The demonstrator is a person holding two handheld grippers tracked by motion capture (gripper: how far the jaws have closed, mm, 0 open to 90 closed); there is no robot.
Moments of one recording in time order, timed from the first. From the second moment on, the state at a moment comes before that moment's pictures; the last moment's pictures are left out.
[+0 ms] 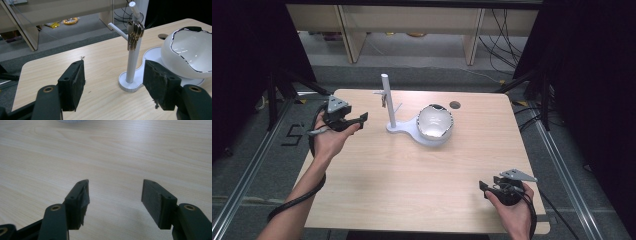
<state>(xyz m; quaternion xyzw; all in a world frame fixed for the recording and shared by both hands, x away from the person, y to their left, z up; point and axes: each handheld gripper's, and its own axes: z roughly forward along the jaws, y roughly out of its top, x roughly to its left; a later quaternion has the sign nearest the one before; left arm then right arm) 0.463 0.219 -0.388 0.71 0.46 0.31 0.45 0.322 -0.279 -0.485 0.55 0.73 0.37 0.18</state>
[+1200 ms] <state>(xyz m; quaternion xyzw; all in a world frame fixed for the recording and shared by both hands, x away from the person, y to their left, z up) 0.393 0.257 -0.419 0.69 0.46 0.31 0.46 0.320 -0.276 -0.483 0.56 0.72 0.37 0.18</state>
